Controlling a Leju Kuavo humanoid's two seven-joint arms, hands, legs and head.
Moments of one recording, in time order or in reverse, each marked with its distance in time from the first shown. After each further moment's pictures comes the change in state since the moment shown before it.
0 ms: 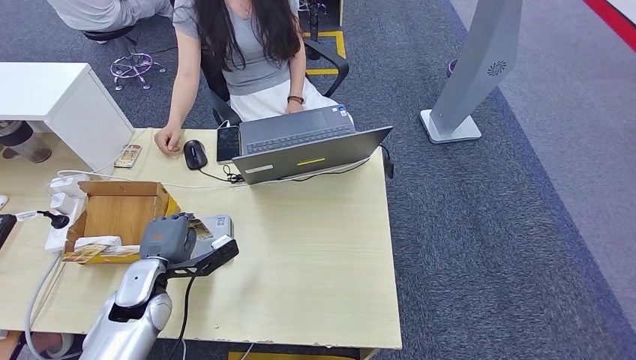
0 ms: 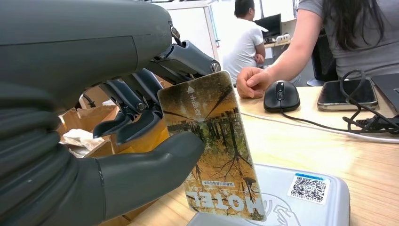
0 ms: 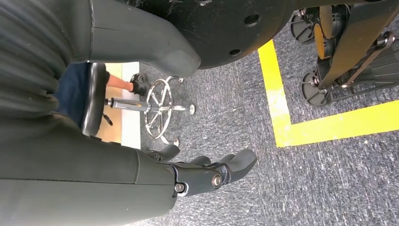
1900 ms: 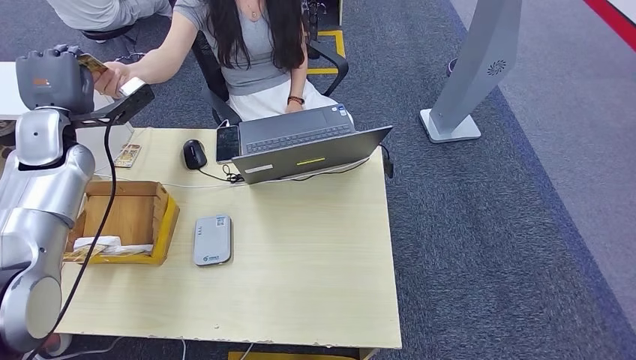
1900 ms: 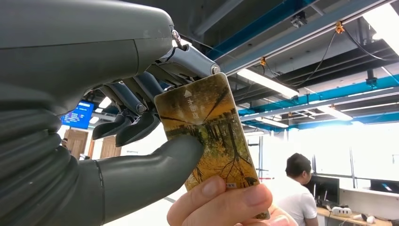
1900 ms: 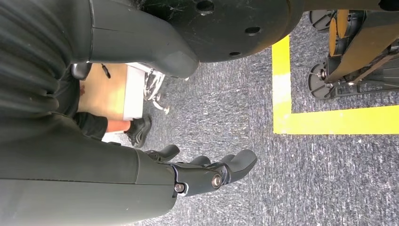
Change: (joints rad) left arm -0.813 0.148 0.122 0.622 -0.135 0.374 -0.071; right arm -0.024 -0.017 0.102 0.002 0.084 0.035 0.036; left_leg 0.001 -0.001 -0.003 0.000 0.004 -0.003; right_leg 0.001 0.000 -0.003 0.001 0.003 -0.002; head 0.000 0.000
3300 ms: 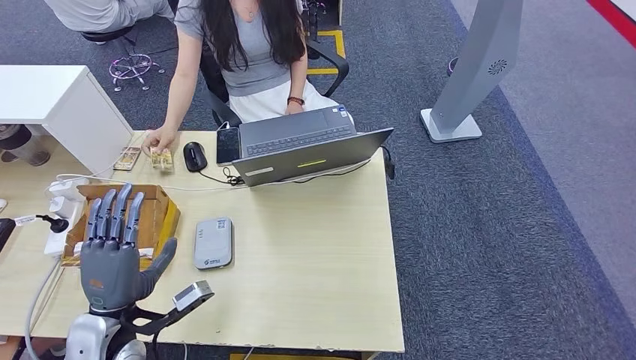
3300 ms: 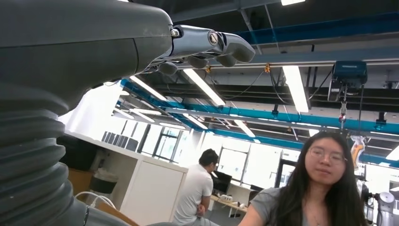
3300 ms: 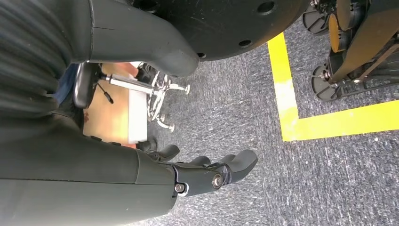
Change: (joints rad) left arm 1.130 -0.174 -0.022 -1.100 0.169 0.206 -0.212; right arm 0.025 0.005 -0.032 0.004 -0.096 -0.058 -0.016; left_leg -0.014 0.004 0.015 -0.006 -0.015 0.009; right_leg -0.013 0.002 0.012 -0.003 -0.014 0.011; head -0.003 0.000
